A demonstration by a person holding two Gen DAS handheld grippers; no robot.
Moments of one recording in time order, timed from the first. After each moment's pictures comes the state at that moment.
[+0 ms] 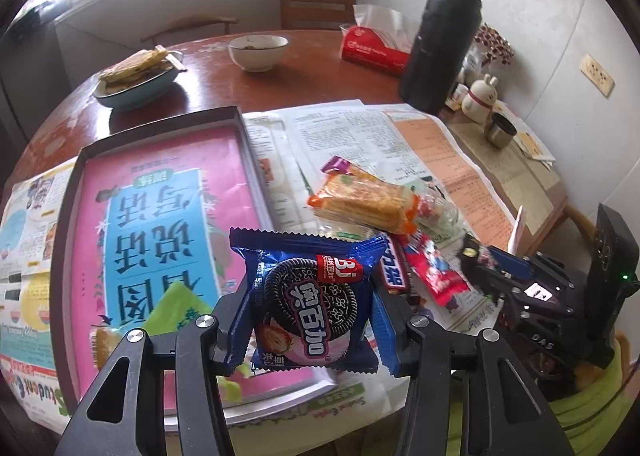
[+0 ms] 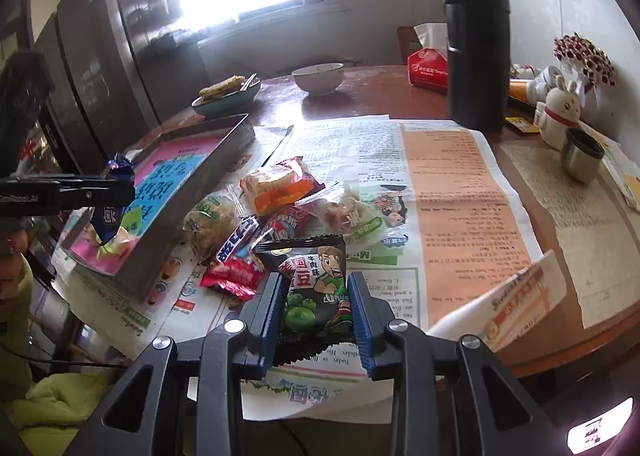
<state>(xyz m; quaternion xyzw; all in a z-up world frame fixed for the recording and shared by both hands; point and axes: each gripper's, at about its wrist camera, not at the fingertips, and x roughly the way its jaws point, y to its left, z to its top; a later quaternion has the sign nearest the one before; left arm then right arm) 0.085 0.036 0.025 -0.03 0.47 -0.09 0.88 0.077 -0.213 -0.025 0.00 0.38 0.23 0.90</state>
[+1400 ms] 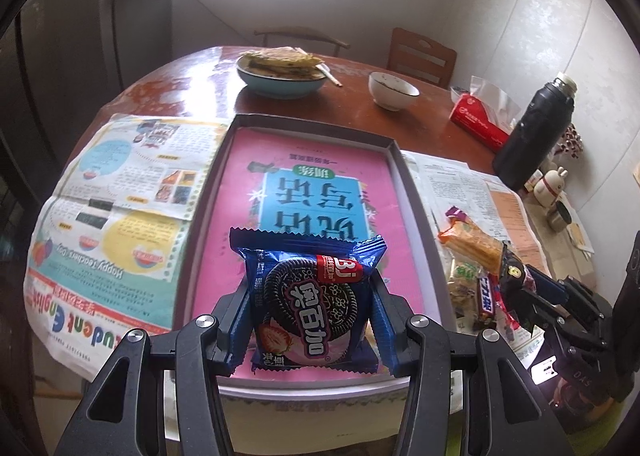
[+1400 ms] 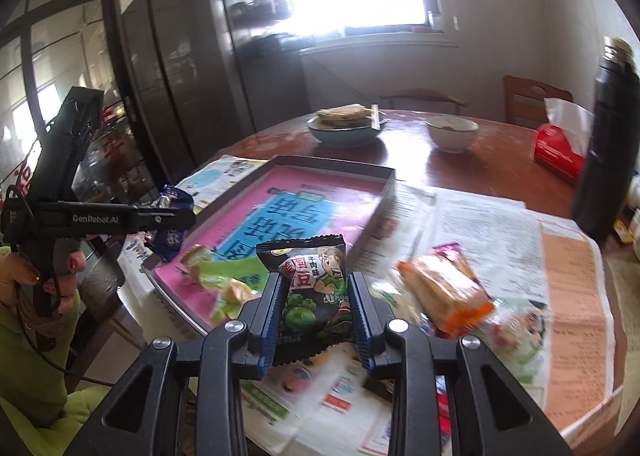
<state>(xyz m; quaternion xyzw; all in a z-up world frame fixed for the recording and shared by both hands) 0.037 0.161 0.033 -0.14 0.42 0.05 0.89 0.080 -0.087 0.026 -0.05 0.32 0.38 0.87</state>
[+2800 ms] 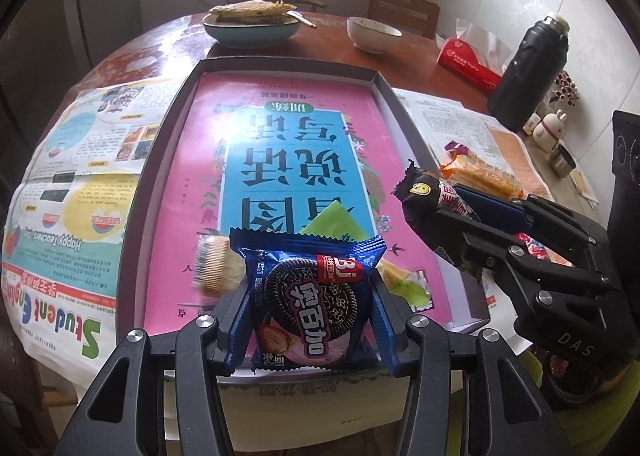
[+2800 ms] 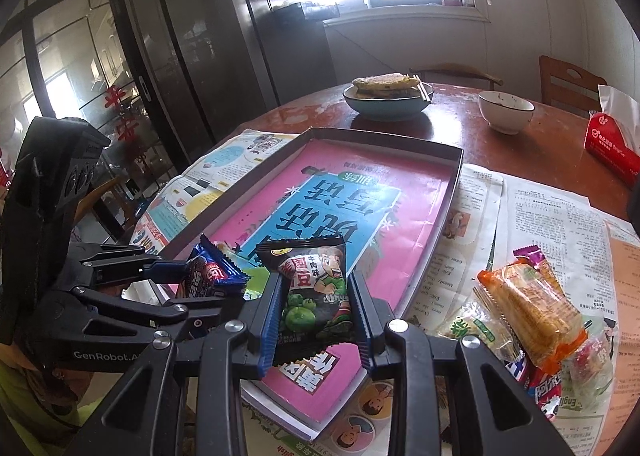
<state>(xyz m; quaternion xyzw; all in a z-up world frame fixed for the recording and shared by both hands) 0.045 0.136 -0.016 -0.10 0.48 0.01 0.87 0.101 -0.020 -0.006 -0.06 0.36 0.41 0.83</state>
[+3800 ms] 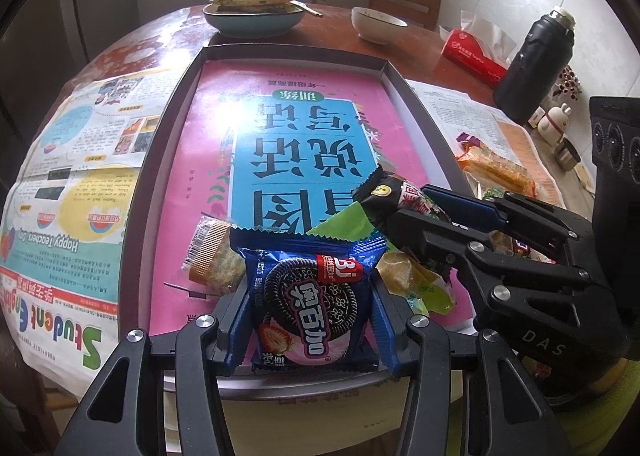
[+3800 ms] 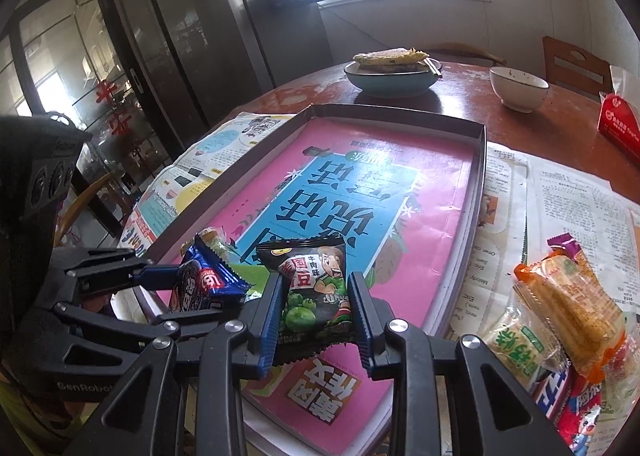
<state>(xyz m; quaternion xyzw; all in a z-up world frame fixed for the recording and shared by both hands) 0.051 0.147 -0.027 -0.10 0.49 0.00 0.87 0.115 0.008 -0.030 -0.05 0.40 0.40 0.82</state>
